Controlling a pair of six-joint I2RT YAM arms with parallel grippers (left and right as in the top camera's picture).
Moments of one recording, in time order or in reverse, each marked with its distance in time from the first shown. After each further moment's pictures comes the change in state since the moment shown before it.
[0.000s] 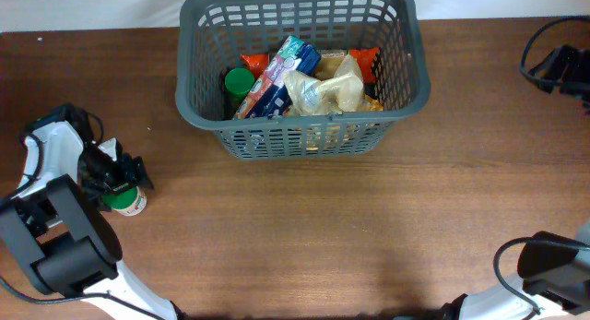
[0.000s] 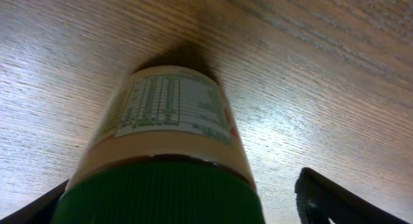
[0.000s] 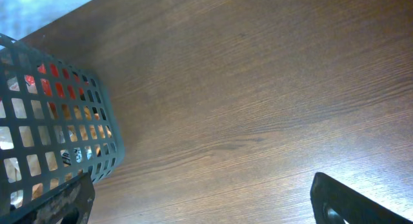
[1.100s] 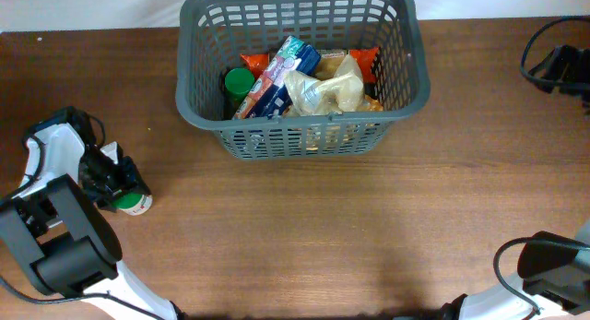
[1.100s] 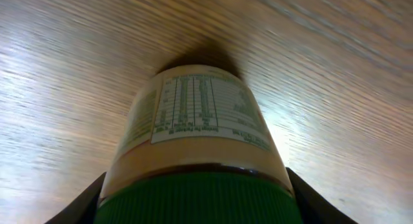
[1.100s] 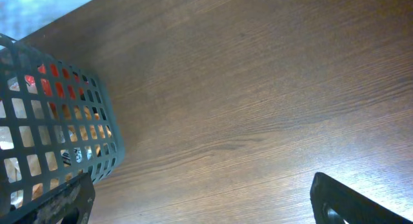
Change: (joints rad) left arm 0.000 -0.001 -0.010 -0.010 0.008 -0.011; right arm 0.000 0.000 0.000 0.000 0.000 0.000
